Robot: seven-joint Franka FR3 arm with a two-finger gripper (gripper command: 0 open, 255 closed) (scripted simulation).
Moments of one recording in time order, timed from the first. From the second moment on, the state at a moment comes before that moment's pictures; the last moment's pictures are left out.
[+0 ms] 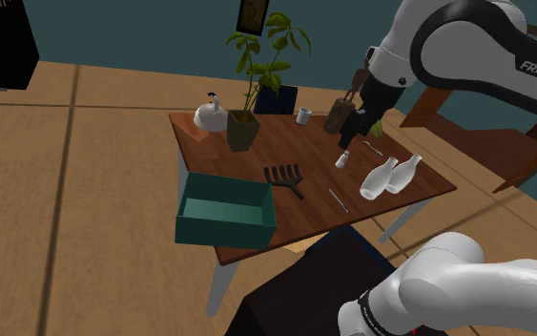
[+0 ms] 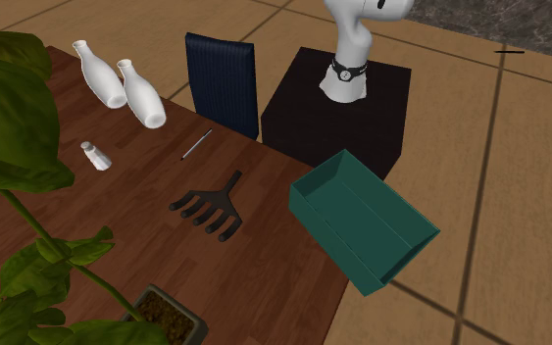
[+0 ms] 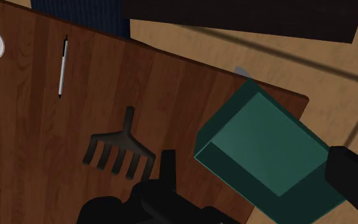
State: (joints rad) arm 0.01 -0.79 0.07 -2.34 -0.11 1.61 -0.06
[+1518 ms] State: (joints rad) arm -0.12 -0.18 -0.03 -2.39 -0.23 2.18 -0.01
